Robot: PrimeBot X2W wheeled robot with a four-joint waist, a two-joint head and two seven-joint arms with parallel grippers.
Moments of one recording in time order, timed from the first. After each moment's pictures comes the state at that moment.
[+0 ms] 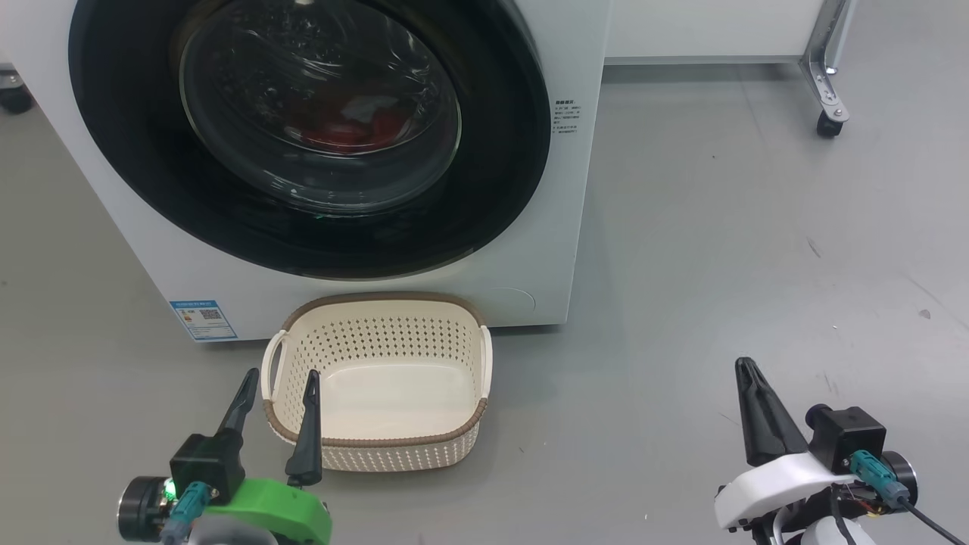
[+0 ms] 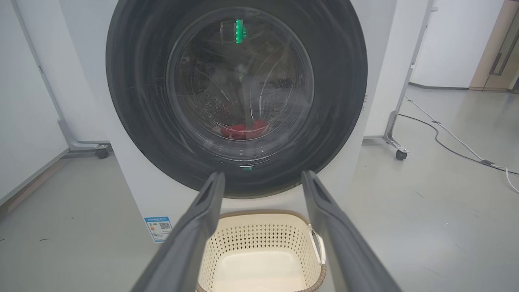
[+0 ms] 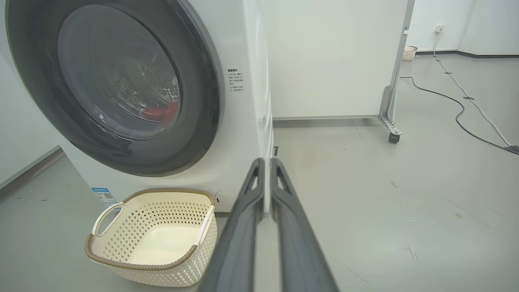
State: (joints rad) left arm -0.05 0.09 -0.27 0.24 -0.37 0.06 -0.25; right arm 0.01 -0.12 0.24 0.24 0.37 -0.08 -0.25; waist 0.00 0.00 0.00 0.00
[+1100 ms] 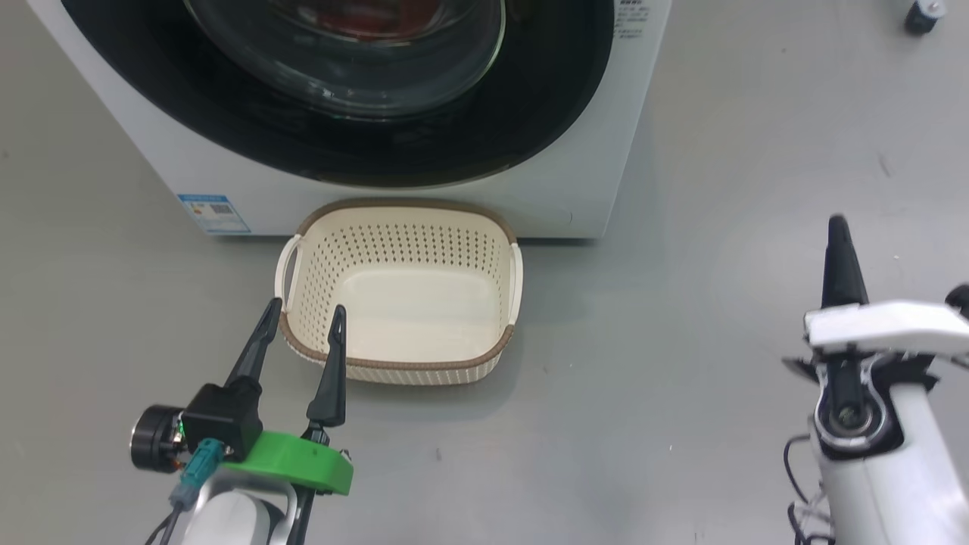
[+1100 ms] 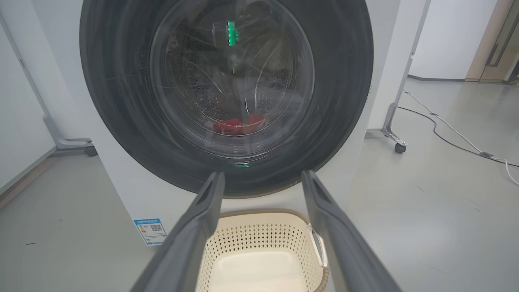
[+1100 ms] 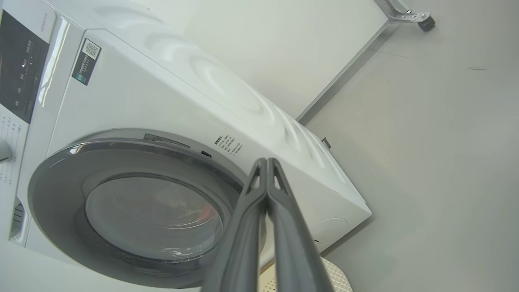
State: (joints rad) left arm -0.14 0.07 -0.29 0.15 -0.32 0.04 -0.25; right arm -0.24 -0.05 0.00 0.22 1.06 0.10 -0.14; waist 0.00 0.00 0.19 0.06
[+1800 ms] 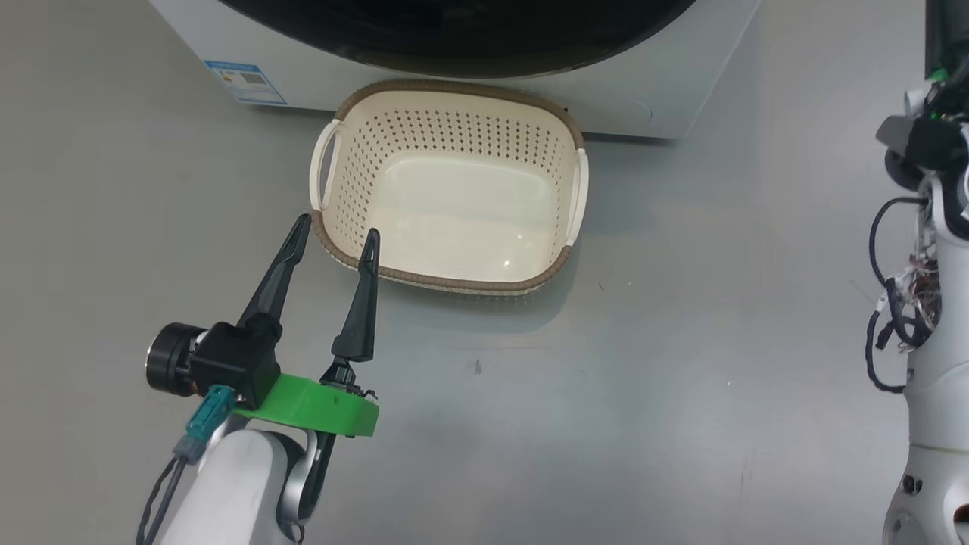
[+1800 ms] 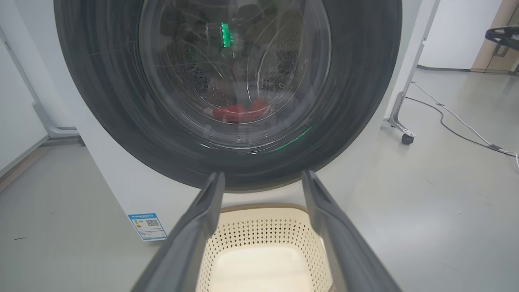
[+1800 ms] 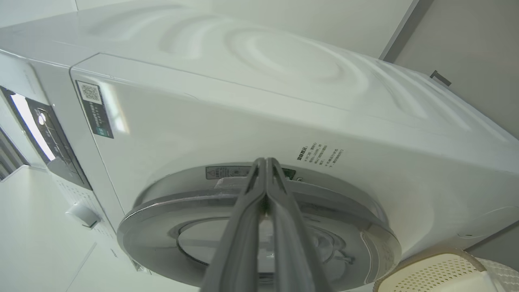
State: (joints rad) left arm -0.27 0.05 -0.33 0.09 -0.32 0.00 -0.25; right arm -0.71 -0.10 -0.11 0.24 1.41 0.07 0.15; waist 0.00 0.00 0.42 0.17
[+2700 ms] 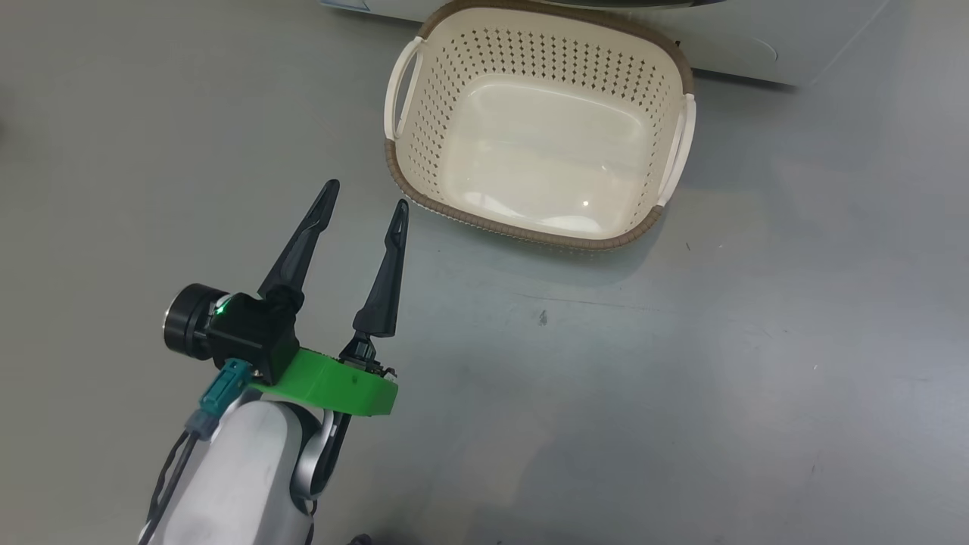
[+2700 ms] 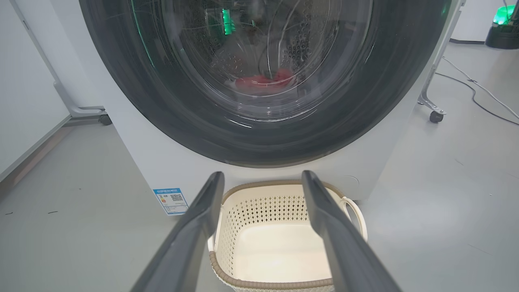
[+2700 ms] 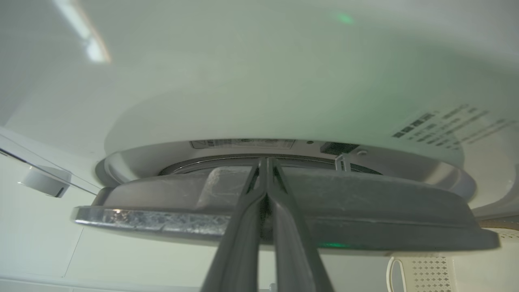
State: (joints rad) left arm -0.34 0.04 -0.36 0.09 -0.32 -0.03 -0.25; right arm -1.08 -0.25 -0.03 0.38 1.45 -0.05 0.45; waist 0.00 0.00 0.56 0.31
